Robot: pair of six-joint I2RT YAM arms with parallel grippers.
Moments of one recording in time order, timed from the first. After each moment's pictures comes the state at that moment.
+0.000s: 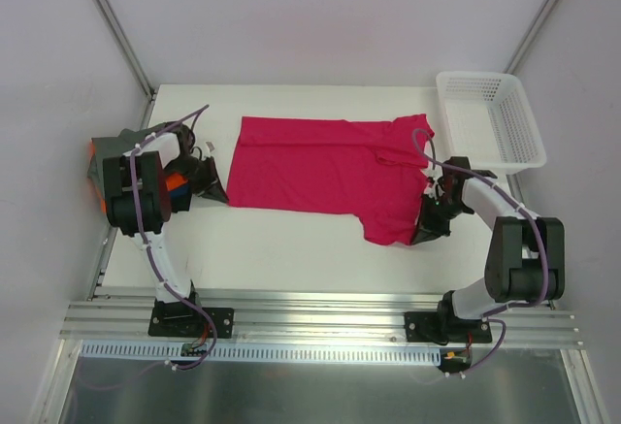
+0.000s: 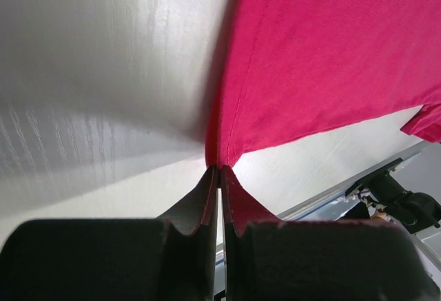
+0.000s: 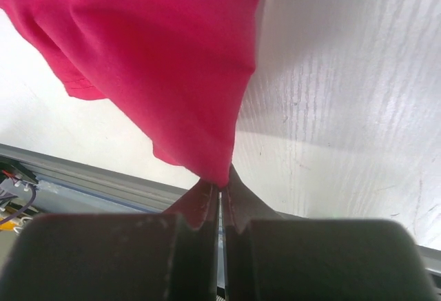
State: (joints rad) left arm 0.14 1.99 1.33 -0.89 0.55 -0.15; right arm 0.02 1.50 0.87 -0.89 -0.35 0.21
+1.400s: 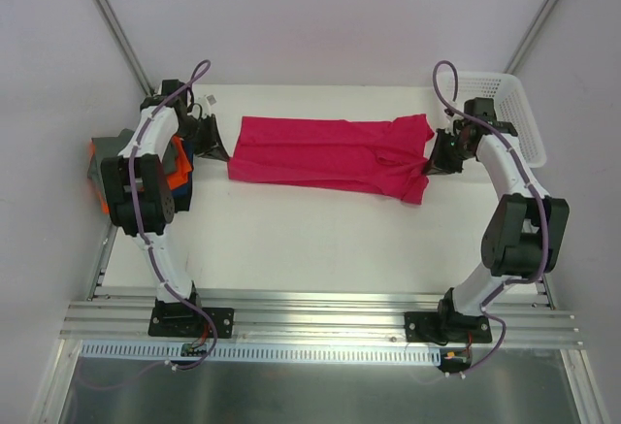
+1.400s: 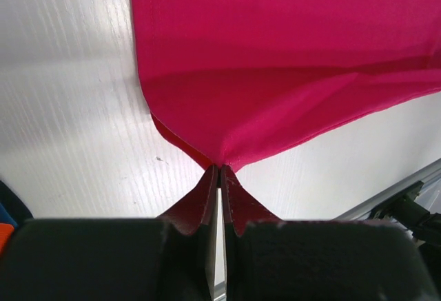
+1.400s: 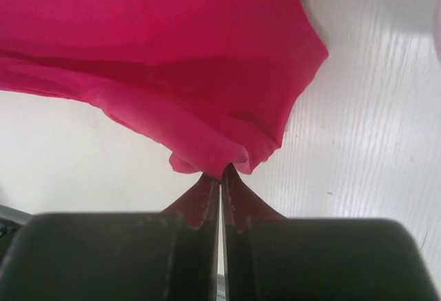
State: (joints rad) left arm 0.09 1.96 1.65 -0.93 0.55 -0.10; right arm -0.06 1.65 1.36 -0.83 -0.34 0.15
